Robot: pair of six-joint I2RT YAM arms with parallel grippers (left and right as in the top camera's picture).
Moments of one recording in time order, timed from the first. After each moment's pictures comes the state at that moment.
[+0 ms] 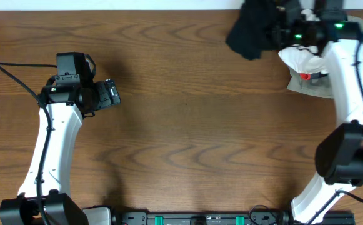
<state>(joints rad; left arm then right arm) 0.09 1.47 1.16 -0.83 0.02 -0.25 -0.08 1.94 1.82 -0.78 -0.57 -0.30</state>
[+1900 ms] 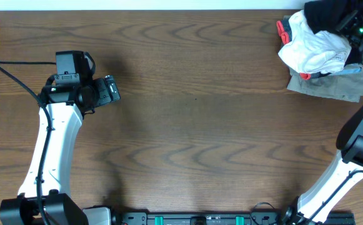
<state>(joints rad) 0.09 1.47 1.16 -0.78 0.02 -0.25 -0.40 2.18 1.83 -0.25 -0.46 0.42</state>
